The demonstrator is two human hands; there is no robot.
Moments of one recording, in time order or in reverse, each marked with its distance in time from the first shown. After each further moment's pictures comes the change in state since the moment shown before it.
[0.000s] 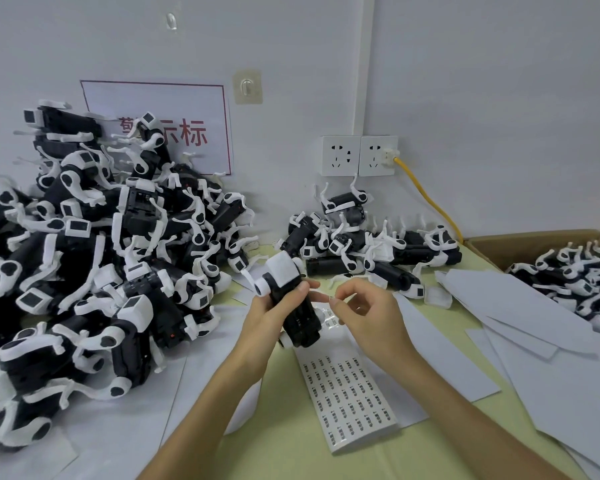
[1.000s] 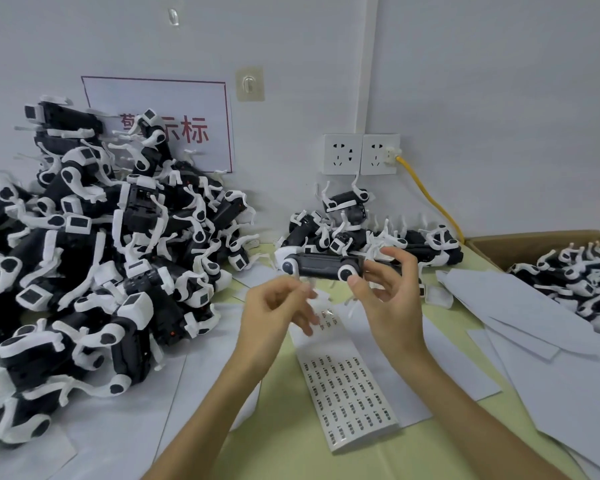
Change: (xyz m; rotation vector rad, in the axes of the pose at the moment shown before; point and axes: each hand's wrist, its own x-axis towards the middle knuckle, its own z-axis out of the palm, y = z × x) left_hand -0.004 0.008 0.008 0.125 0.102 0.213; right_hand 0.003 -0.008 -0.005 0.221 0.283 -0.013
